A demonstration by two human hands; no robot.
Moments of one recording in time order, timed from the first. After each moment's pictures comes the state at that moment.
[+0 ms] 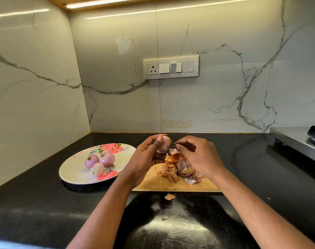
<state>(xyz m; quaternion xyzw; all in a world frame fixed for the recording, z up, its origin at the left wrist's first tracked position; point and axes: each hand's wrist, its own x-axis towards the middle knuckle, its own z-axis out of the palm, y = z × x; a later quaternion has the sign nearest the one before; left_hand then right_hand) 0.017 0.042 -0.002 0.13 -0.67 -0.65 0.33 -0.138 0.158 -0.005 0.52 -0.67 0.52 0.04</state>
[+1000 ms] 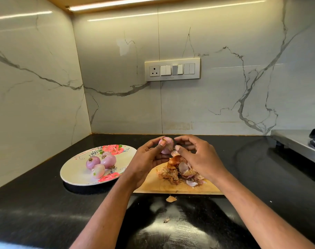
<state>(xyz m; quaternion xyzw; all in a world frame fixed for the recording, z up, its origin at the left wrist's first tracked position) 0.016 0.038 -0.002 0.15 -0.65 -0.67 0.32 -0.128 0.162 0.002 0.52 -0.65 0.55 0.00</state>
